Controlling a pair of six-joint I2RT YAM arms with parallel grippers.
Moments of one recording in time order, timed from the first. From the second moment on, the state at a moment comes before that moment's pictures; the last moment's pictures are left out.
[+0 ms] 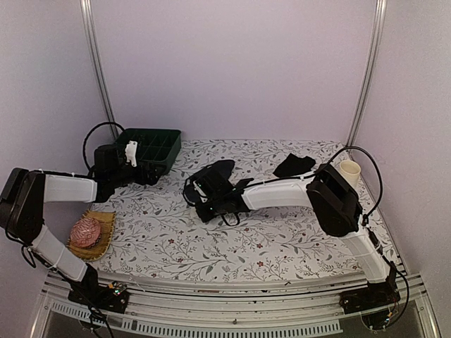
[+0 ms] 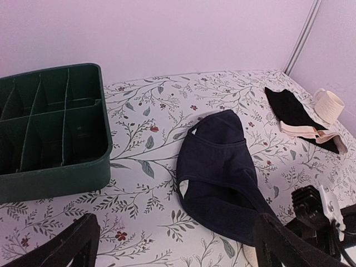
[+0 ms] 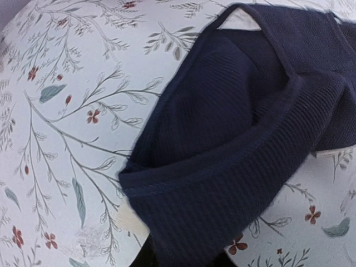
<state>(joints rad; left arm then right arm) -0.17 1.51 0.70 0.44 0.37 -0.06 1.01 2.41 1.85 -0.26 0.12 0.27</state>
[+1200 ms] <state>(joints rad) -0.17 1.55 0.75 0.40 0.37 -0.05 1.36 2.16 1.67 -0.83 0.55 -0.41</state>
